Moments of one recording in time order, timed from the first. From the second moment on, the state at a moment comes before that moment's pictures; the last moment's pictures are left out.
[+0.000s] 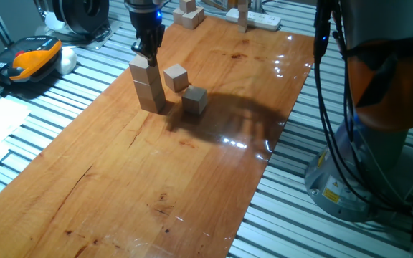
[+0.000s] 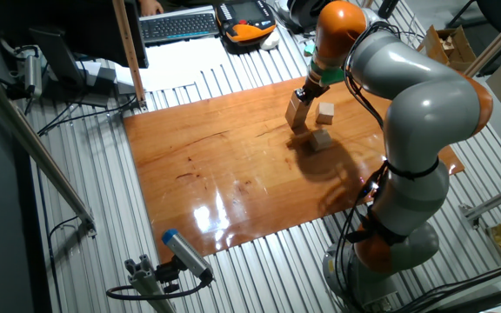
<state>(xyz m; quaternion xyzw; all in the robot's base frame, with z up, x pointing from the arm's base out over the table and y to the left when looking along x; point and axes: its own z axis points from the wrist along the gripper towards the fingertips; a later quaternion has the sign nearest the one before) 0.566 -0.018 0.208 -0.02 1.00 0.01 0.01</state>
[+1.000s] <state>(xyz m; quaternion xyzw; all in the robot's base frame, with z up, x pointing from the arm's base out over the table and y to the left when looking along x) 0.565 -0.018 0.208 -0.03 1.00 0.00 0.01</state>
